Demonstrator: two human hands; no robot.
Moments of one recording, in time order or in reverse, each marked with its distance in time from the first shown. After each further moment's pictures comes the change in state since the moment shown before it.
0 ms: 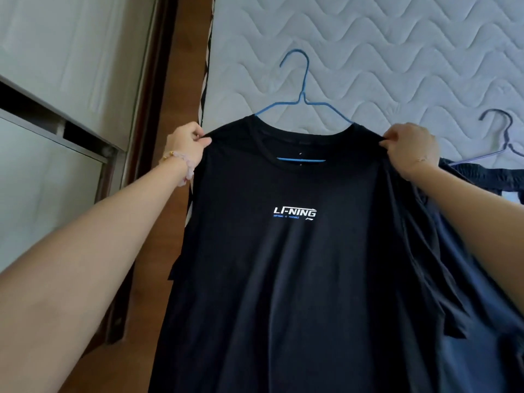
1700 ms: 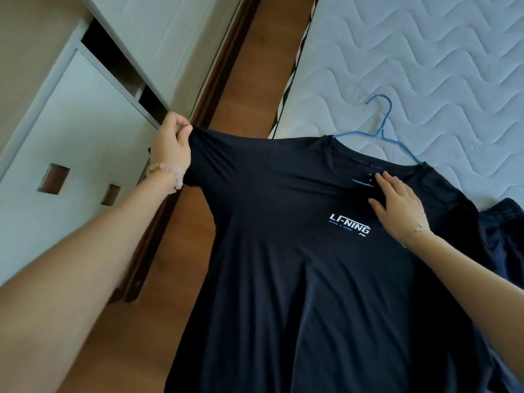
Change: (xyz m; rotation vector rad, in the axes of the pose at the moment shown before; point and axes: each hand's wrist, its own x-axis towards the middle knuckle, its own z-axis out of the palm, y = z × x) left_hand -0.042 -0.109 -0.095 -0.093 0.419 -0.005; right_hand -0.075 -0.059 0.078 -0.083 -0.187 -0.353
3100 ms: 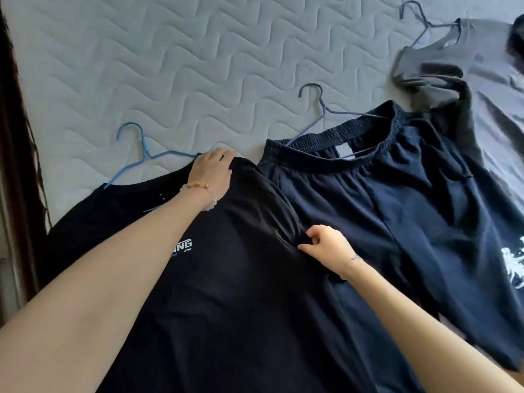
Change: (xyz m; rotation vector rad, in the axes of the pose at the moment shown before) left_hand -0.170 0.267 0.284 0.596 -0.739 1.102; right_hand -0.174 0.163 0.004 0.581 -0.087 0.572
